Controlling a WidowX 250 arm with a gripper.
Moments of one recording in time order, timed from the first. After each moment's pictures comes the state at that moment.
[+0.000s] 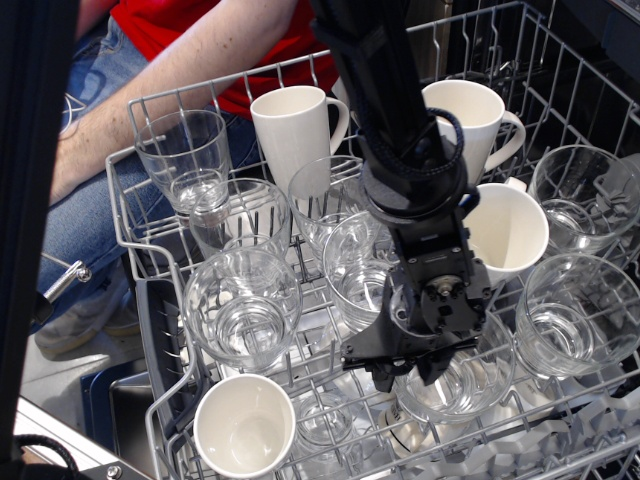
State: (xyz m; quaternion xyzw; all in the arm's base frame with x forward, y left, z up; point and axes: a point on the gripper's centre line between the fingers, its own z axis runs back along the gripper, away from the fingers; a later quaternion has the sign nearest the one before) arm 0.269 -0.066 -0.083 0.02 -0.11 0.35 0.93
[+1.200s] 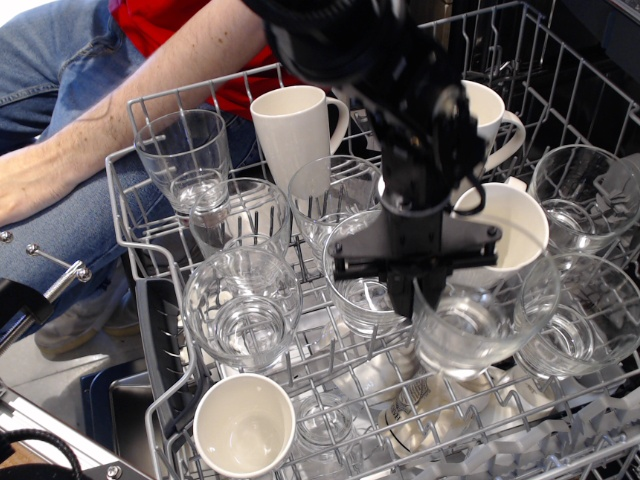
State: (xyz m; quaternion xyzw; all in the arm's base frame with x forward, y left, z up) arm 0.270 -0.060 0.024 -0.04 -0.06 0.28 0.96
